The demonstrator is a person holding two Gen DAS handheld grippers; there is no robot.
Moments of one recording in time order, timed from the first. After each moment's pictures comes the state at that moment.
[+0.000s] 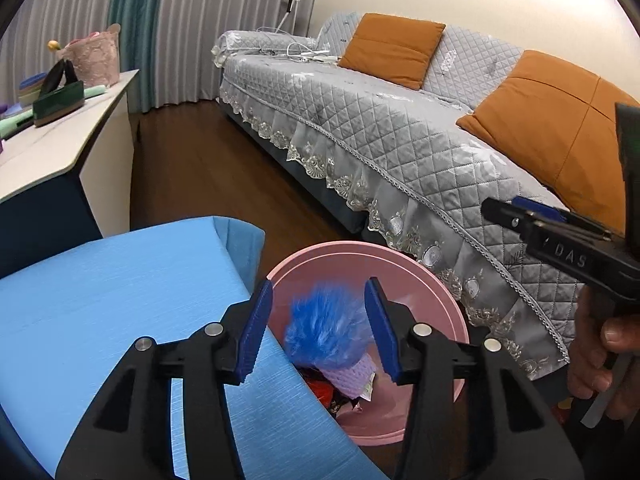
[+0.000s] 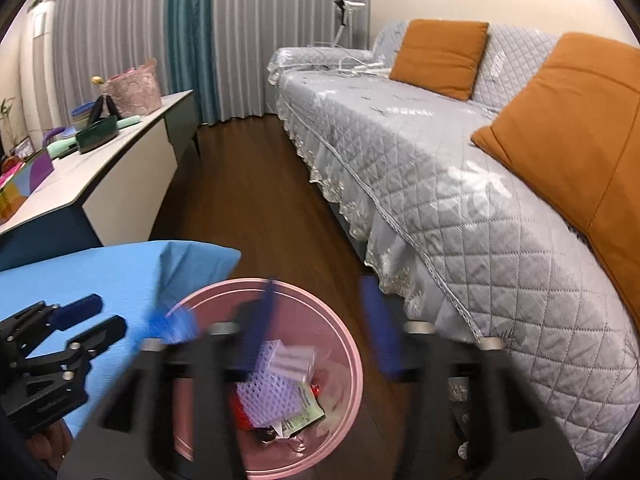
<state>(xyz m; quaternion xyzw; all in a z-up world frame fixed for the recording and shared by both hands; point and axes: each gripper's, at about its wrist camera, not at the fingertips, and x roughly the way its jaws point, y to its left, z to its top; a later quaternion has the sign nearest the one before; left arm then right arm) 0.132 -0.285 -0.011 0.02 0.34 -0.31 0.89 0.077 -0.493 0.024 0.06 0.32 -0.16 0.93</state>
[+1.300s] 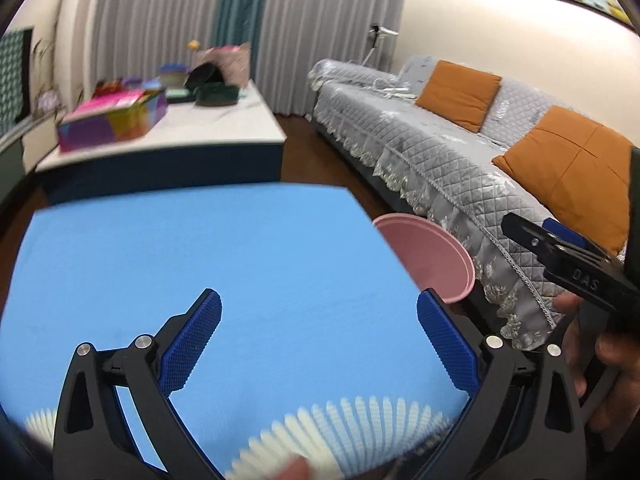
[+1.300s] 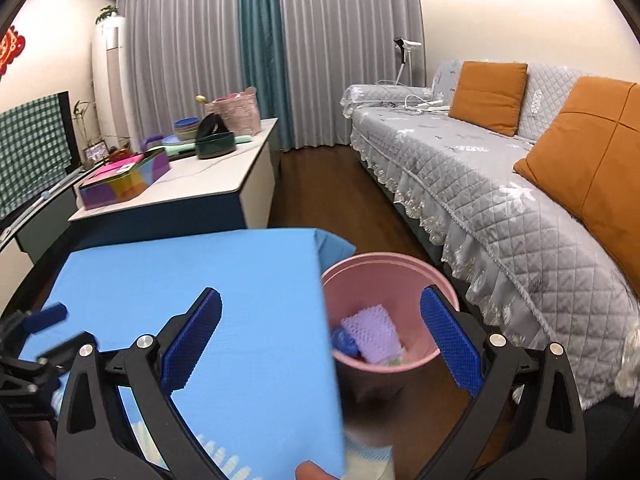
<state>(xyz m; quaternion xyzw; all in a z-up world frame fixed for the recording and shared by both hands) -0.061 -0.080 0.051 -0.03 0.33 -0.17 0.93 -0.083 -0.317 0.070 0.05 0.25 -0.05 0.96</state>
